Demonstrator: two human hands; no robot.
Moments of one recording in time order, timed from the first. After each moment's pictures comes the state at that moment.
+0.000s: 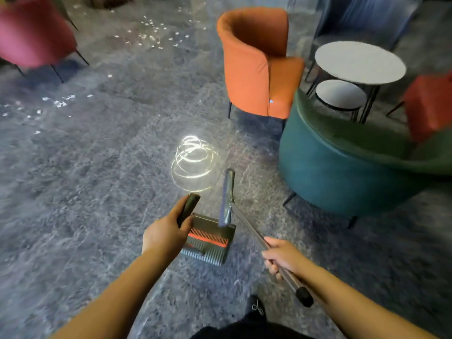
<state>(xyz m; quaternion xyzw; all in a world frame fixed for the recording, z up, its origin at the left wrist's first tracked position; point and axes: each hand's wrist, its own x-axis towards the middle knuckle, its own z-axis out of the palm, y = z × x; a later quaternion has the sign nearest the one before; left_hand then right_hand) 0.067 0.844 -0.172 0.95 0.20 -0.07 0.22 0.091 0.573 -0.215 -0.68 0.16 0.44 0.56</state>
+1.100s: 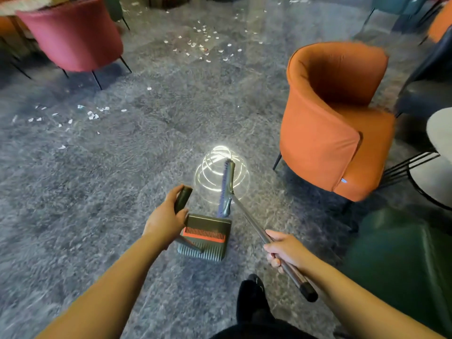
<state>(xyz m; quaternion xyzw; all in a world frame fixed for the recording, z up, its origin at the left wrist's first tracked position) 0.601 1.121 -0.189 0.89 0.32 -0.06 0.33 0.675 0.840 -0.217 -0.68 0.09 0.49 0.54</state>
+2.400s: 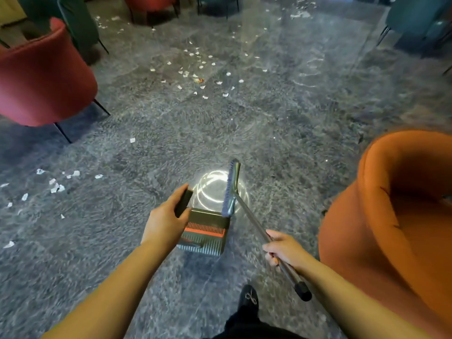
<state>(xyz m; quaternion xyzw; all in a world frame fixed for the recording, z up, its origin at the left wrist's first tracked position) 1.254 1.488 -0.165 0.88 0.29 0.01 0.38 1.324 1.224 -0.207 -0.66 0.14 0.46 0.57</state>
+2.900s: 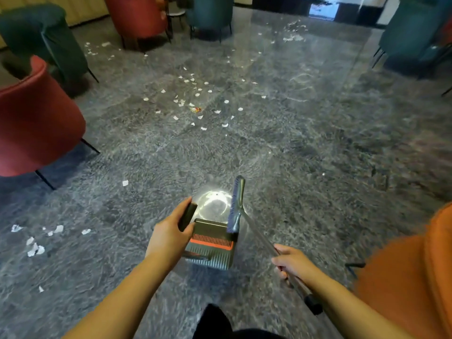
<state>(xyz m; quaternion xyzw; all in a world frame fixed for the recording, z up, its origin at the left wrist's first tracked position) 1.510 1.651 -0.159 0.88 0.27 -0.01 0.38 1.569 1.374 -0.212 -0.67 0.18 0.44 0.57</state>
